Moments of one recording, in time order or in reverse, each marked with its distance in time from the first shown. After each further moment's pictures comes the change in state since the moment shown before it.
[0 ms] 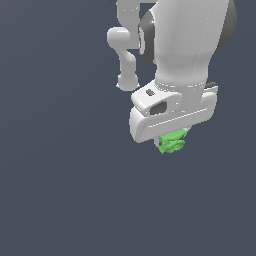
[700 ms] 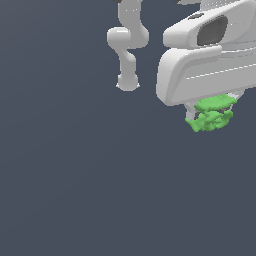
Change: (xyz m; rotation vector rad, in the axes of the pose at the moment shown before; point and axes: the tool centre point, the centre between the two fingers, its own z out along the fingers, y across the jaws) arm 0.045 -0.044 -0.098 -0.001 0.074 0.097
